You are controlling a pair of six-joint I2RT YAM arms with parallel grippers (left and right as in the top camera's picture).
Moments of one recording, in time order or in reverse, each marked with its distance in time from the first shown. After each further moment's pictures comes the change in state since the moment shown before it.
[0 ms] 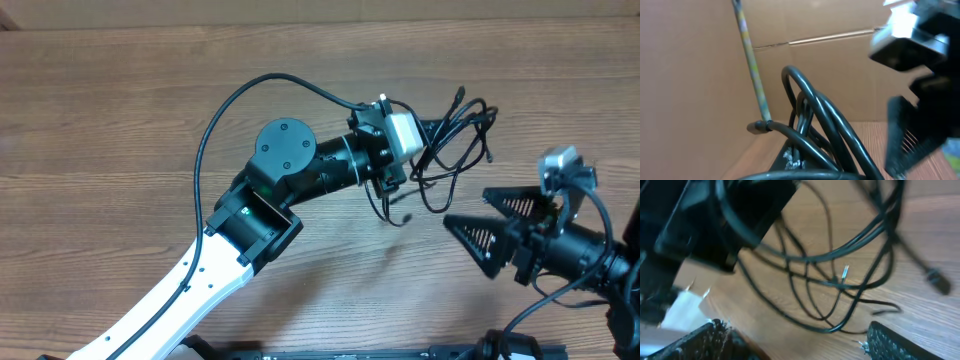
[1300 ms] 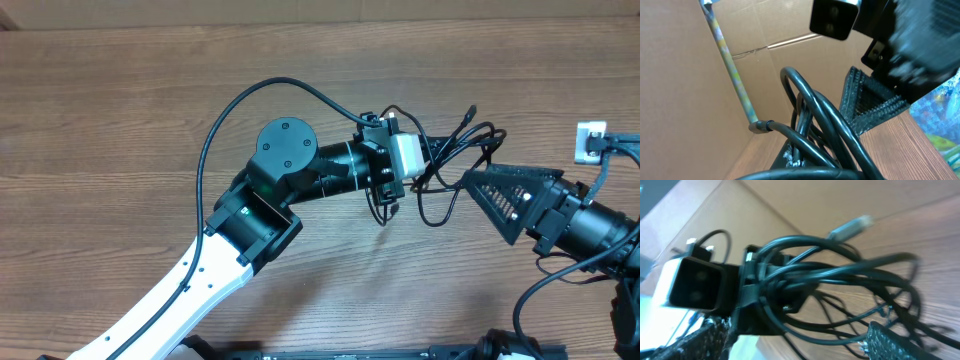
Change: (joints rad) left arm 0.000 0.000 0.000 -0.014 0.114 0.086; right arm -0.040 0.000 0.000 0.293 -0.158 0.504
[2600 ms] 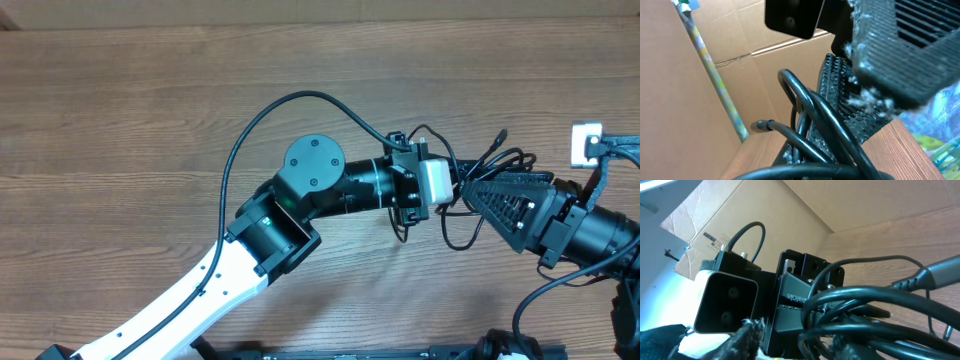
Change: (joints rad) left arm -0.113 0.023 0.000 0.027 -0.047 0.026; right arm 0.000 0.000 0.000 0.035 -0.132 0.002
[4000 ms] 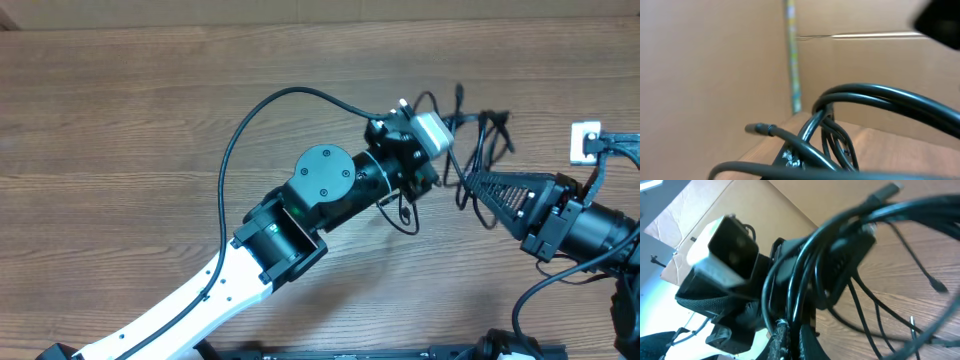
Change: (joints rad) left arm -0.040 0.001 0.000 -0.005 -0.523 -0.195; right arm -0.001 0.009 0.000 -0.050 0.048 -0.035
